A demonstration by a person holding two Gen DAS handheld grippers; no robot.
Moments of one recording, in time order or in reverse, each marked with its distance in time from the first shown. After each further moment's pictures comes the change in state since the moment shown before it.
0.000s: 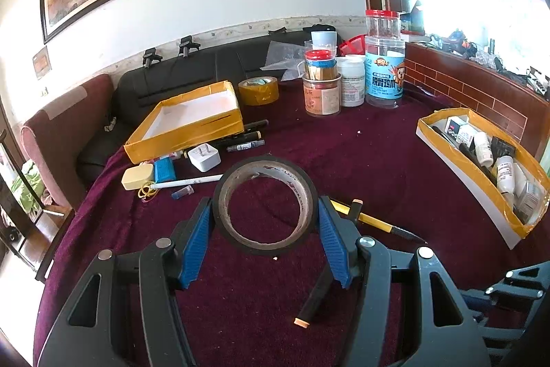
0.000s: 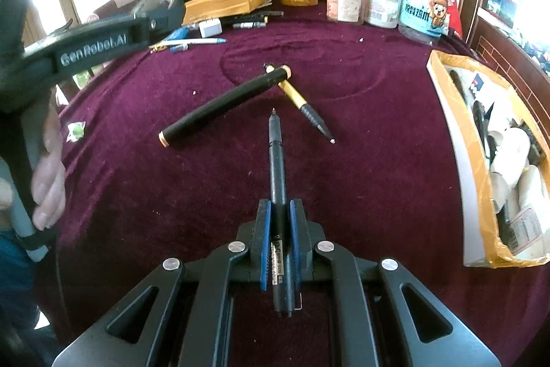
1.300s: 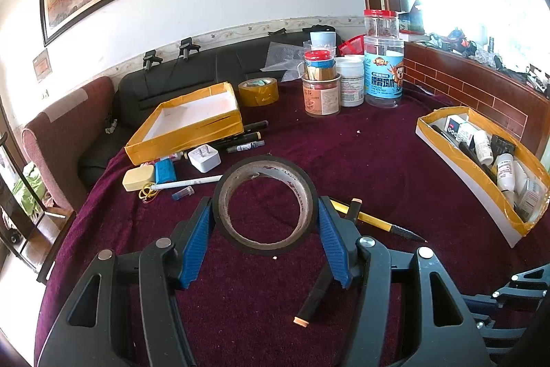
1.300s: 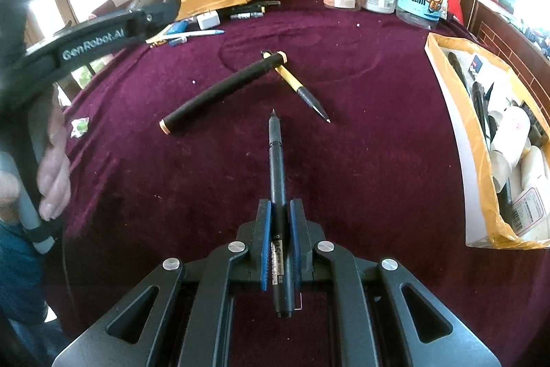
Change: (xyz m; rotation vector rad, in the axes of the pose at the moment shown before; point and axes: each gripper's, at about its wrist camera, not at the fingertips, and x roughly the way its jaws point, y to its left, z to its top) left arm -0.002 -0.002 -0.001 0.007 -0.008 0.003; right arm 0.002 -0.007 -0.008 0.021 0.057 0.026
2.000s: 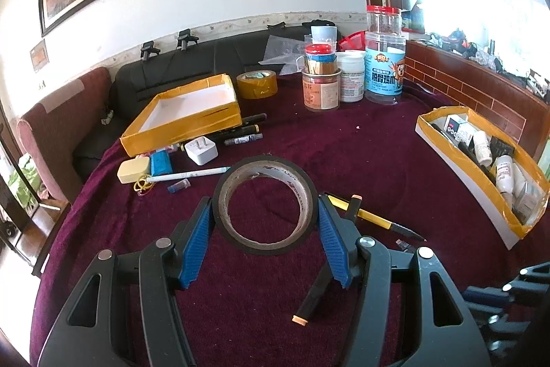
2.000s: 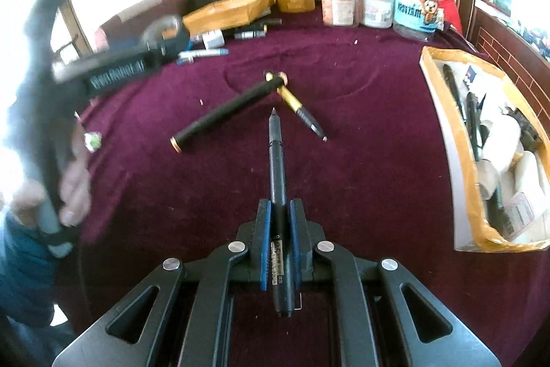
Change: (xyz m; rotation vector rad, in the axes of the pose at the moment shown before) left arm 0.007 0.006 -0.002 -0.024 0.028 -0.021; right arm -0.027 -0.008 0.003 0.025 -0.081 0.044
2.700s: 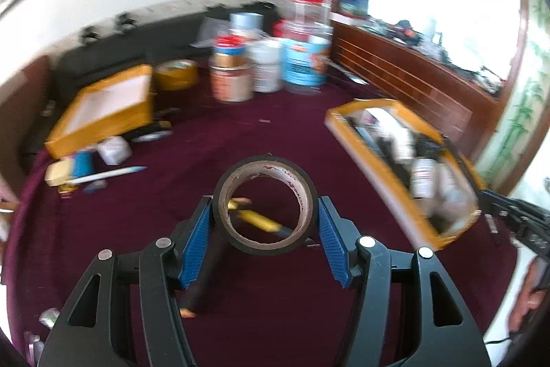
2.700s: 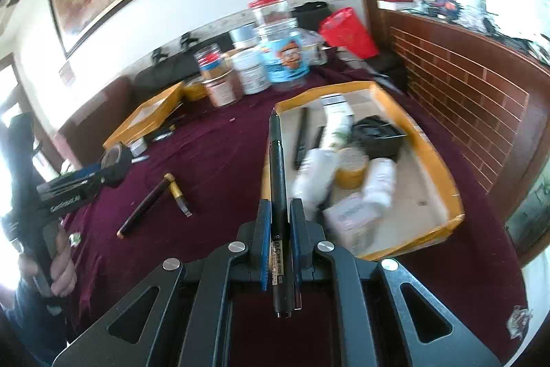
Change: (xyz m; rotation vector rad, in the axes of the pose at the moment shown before) left arm -0.016 -0.066 0.033 0.029 0.112 -0.267; right arm -0.104 -0.142 0.000 0.308 -0.253 -0.131
